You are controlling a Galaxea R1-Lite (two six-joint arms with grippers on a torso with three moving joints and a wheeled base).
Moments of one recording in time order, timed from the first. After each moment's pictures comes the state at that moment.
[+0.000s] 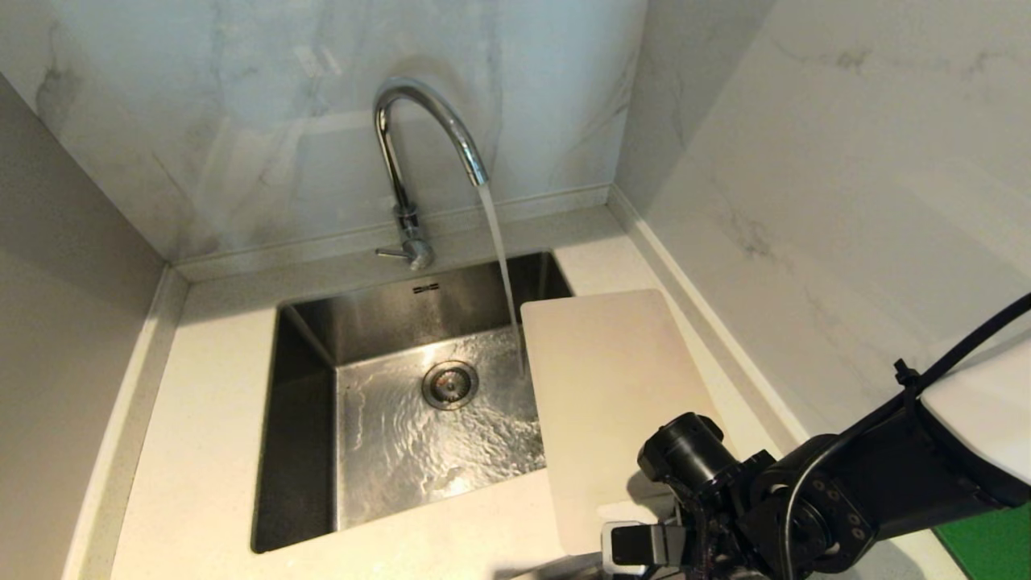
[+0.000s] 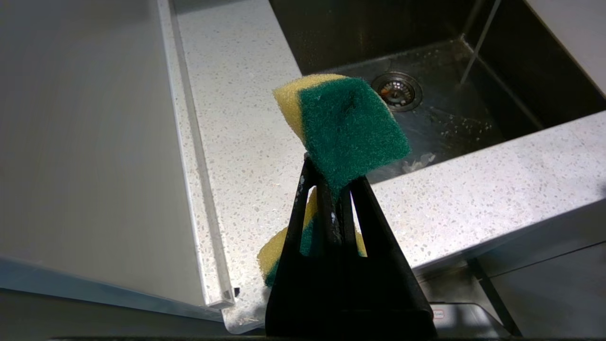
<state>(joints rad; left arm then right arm) 0.00 0.00 0.00 0.00 0.00 0.00 0.51 1.86 -0.75 0.13 -0.21 -0.99</state>
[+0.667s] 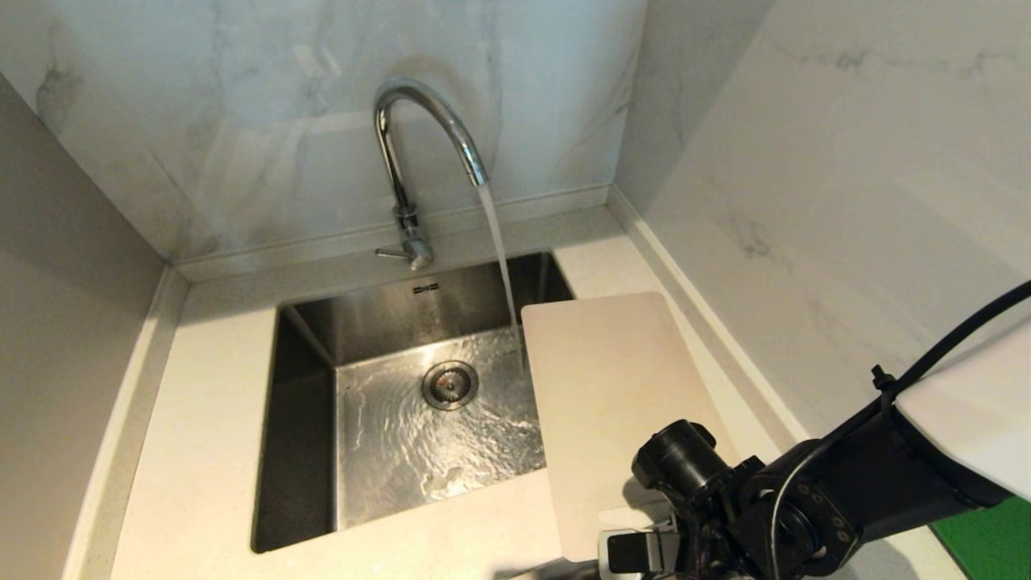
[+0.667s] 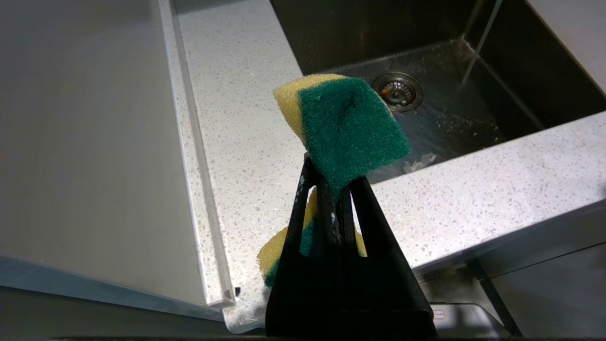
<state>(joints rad) 0.00 0.00 0.00 0.00 0.00 0.00 0.52 1.89 -0.75 0.12 -0.21 -0.99</state>
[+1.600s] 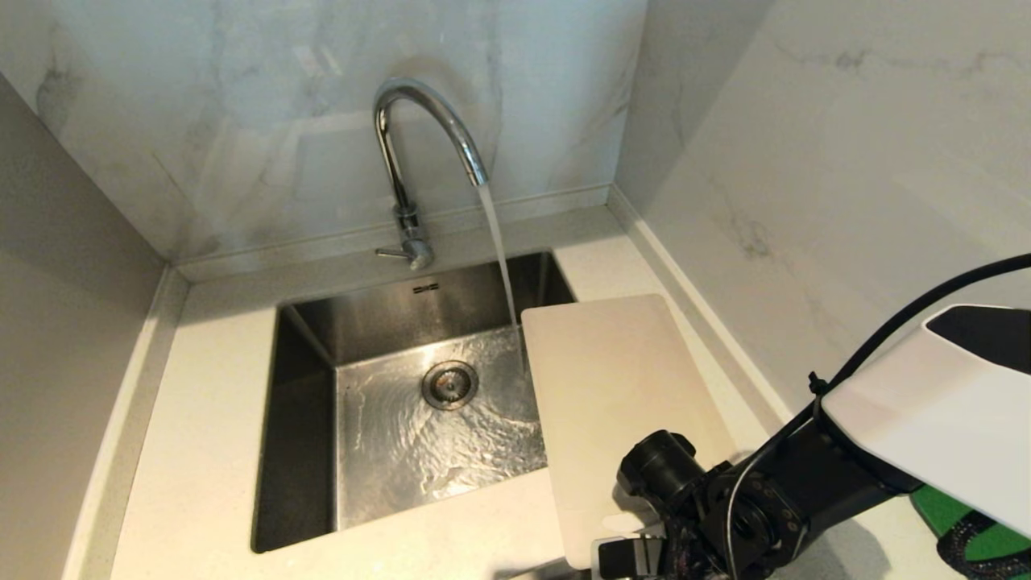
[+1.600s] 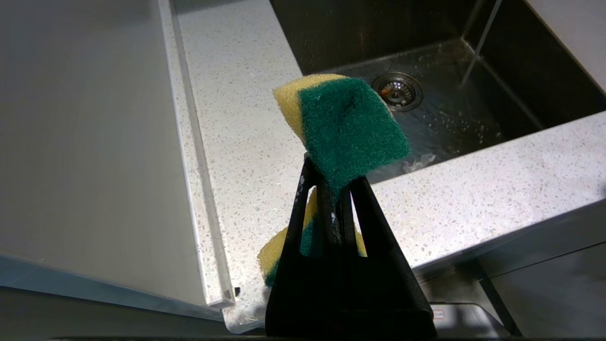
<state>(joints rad) 0.00 0.00 0.00 0.00 0.00 0.00 0.52 2.00 -0.78 0.12 -0.21 -0.99</state>
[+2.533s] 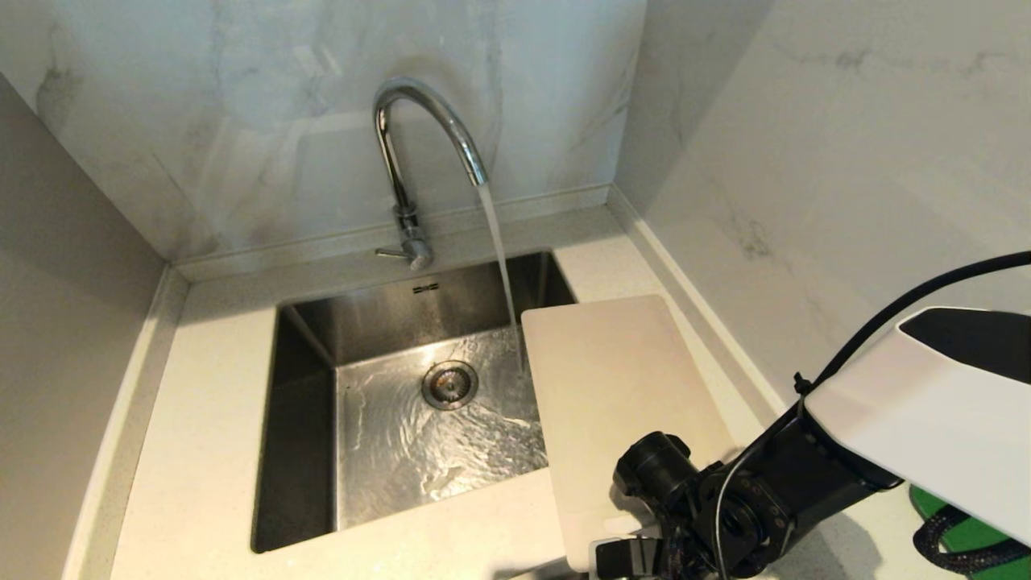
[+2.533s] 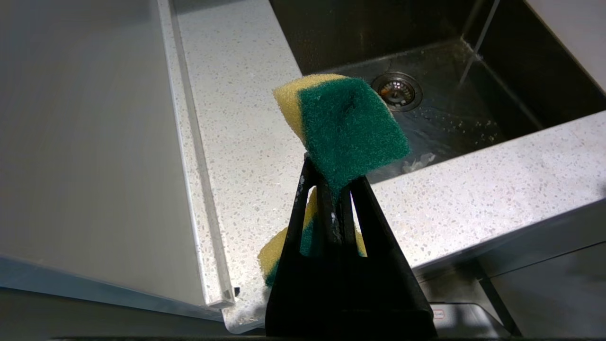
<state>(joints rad) 0.00 0.00 0.00 0.00 0.00 0.00 0.52 2.02 -0.80 0.12 -0.21 -0.99</state>
